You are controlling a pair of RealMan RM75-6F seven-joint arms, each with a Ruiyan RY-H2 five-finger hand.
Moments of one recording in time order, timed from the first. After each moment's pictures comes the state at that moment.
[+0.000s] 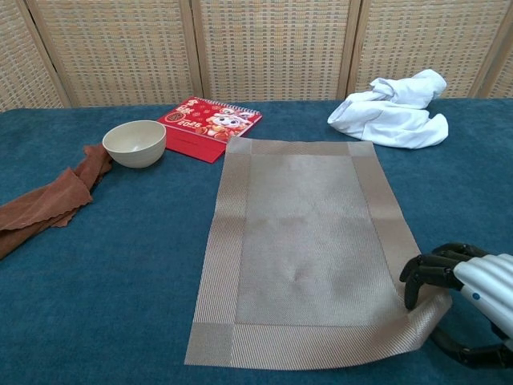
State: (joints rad) left arm -0.10 -1.06 -0.08 -1.84 1.45 1.55 0.29; right arm 0.17 -1.77 -0.09 -1.23 -1.70 1.39 -0.15
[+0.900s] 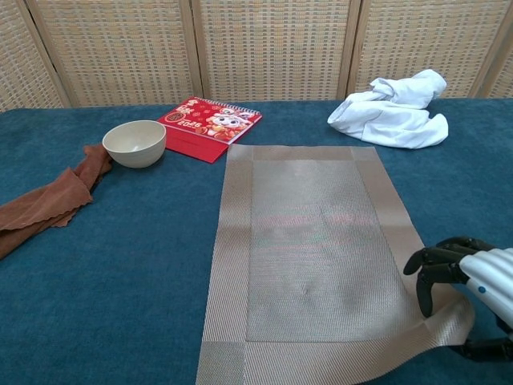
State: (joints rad) left arm -0.10 -1.06 -0.08 -1.85 1.45 1.55 0.29; right arm 0.17 -1.76 -0.08 -1.24 -1.70 1.41 -0.15
